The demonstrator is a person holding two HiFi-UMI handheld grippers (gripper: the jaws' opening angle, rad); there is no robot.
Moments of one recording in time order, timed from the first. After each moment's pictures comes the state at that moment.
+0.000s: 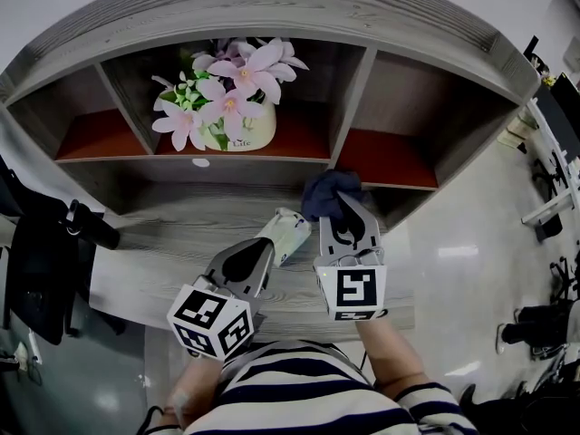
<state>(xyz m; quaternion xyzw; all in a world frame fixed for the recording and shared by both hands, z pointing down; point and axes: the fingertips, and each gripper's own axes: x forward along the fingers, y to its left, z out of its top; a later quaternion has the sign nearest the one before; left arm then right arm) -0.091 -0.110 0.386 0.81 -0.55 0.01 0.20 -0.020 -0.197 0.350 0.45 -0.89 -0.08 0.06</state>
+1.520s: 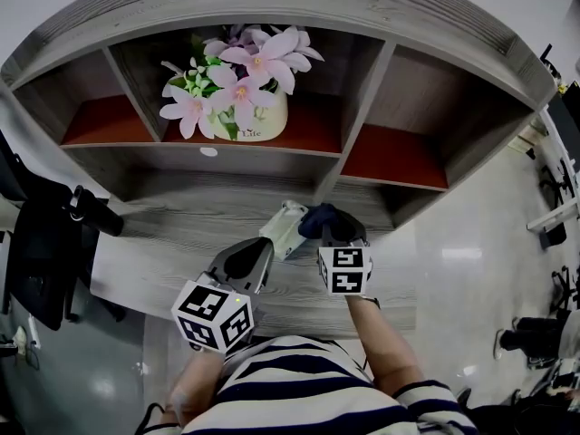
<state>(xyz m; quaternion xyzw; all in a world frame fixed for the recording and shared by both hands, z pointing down) -0.101 -0.103 0.416 0.79 -0.57 0.02 0.22 -0.003 -0.231 0.525 0.45 -0.86 0.06 0.21</state>
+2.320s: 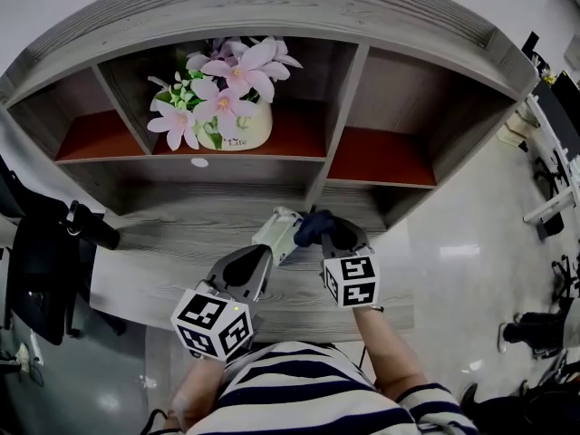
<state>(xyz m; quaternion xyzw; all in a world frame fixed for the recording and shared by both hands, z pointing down) -0.088 -0.103 0.410 0.81 -0.55 0.01 0.21 0.009 -0.213 0.494 0.42 -0.88 0.08 0.18</state>
